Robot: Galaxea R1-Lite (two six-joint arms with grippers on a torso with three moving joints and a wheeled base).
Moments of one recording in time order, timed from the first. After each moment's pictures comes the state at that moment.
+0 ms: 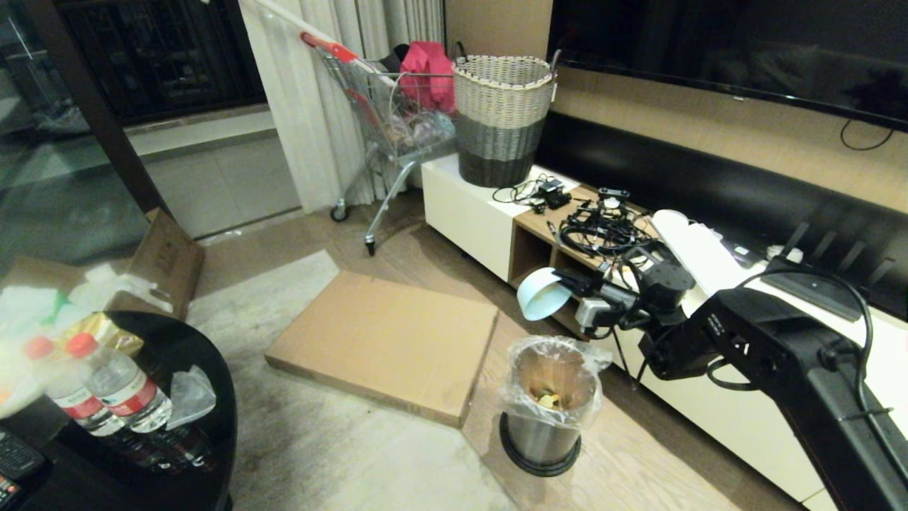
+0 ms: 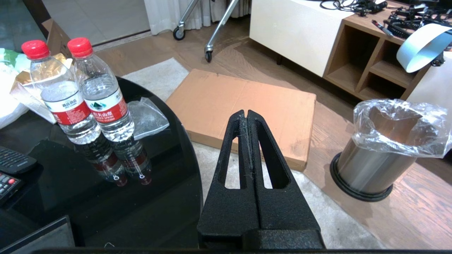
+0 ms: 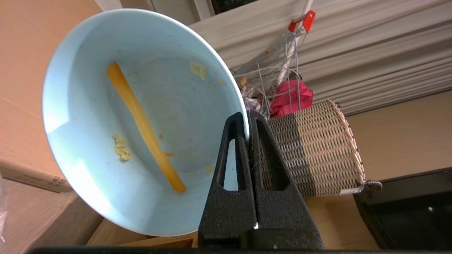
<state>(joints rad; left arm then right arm) 0.00 0.00 0.00 -0.01 0.01 -0.02 0.12 2.76 -1.59 -1.40 0.81 -1.21</state>
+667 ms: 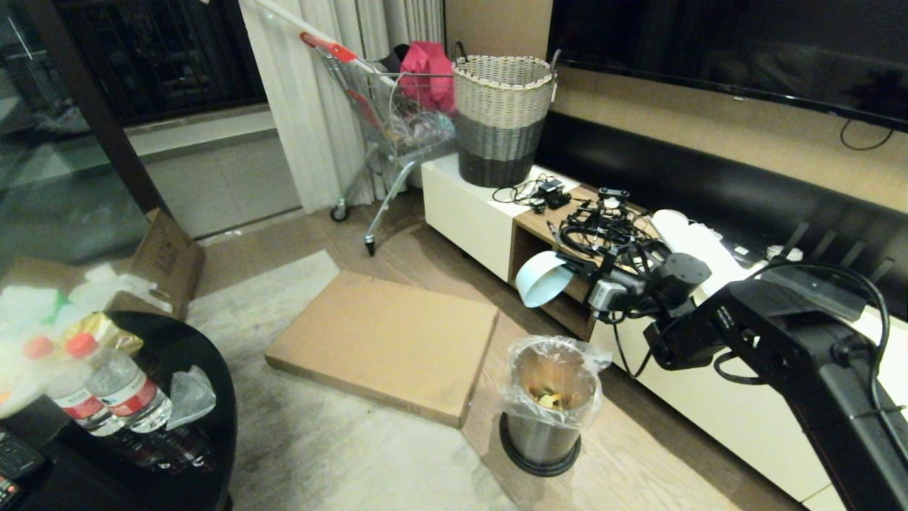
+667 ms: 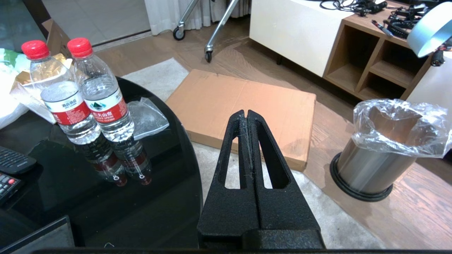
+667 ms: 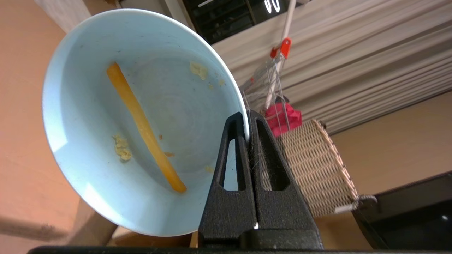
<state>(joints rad) 0.00 0.00 0.00 -0.01 0.01 -0.02 0.11 2.72 -1.61 -1.52 0.89 -1.00</state>
